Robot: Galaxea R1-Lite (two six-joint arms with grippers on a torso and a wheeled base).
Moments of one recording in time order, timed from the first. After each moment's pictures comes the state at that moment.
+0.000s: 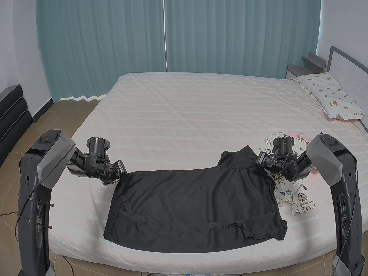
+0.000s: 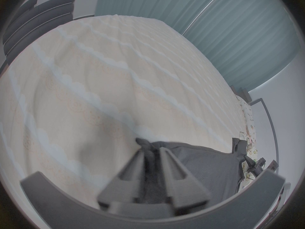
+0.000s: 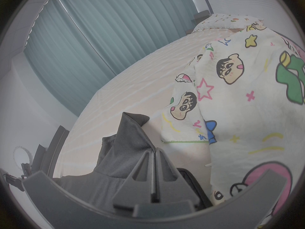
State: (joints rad) left arm -0.04 2.58 -1.53 -0.21 -0.23 -0.55; right arm 0.09 2.65 -1.52 -0.60 0.08 0.53
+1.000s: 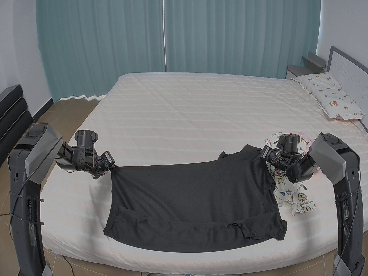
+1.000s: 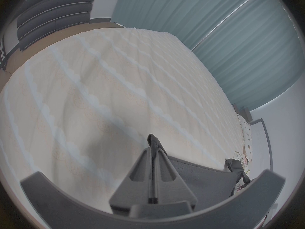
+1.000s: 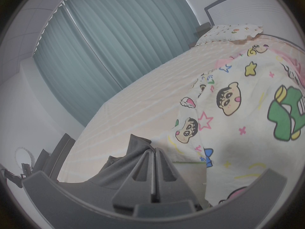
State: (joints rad) left arm 0.03 2.49 -1.49 -0.22 -0.21 -0.65; right arm 0.06 2.62 -1.44 -0.82 0.08 0.53
